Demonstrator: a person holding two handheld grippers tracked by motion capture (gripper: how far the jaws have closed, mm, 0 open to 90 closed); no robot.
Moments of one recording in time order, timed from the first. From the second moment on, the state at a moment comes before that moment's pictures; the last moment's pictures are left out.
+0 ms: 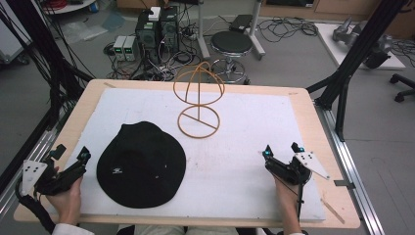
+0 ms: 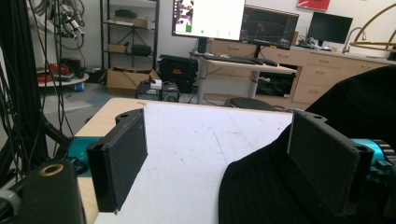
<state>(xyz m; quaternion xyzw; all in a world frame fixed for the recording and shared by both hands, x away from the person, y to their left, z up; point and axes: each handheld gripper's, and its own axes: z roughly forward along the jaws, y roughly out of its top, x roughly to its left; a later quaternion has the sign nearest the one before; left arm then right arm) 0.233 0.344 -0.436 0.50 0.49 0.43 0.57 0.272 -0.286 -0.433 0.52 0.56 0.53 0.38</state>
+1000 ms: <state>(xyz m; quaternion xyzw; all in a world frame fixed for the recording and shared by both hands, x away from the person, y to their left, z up) 0.224 0.330 -0.413 0.50 0.44 0.42 0.62 0.274 -0.287 -0.435 0.52 0.56 0.53 0.36</state>
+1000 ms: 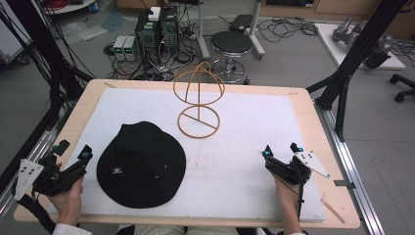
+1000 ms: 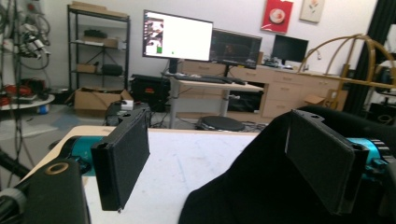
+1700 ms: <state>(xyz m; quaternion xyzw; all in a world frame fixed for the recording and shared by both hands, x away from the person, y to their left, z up) 0.222 0.314 -0.396 0.54 0.39 0.37 0.65 0.274 -0.286 -0.435 0.51 0.57 0.53 0.37</state>
